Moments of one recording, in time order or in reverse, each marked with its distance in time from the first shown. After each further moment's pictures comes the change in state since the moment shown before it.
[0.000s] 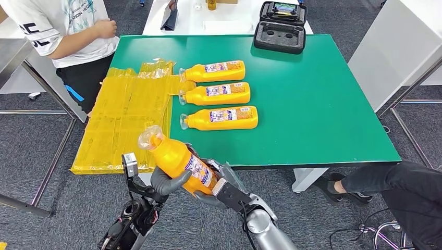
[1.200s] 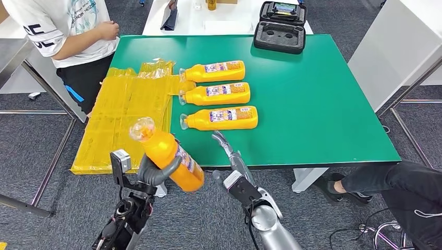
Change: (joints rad) left arm 0.015 0.005 0.085 -0.077 -0.074 0.342 0.006; right arm 0.021 -0.015 0.000 -0.161 -0.122 -0.093 -0.011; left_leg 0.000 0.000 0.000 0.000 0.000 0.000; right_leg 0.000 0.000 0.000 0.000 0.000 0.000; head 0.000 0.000
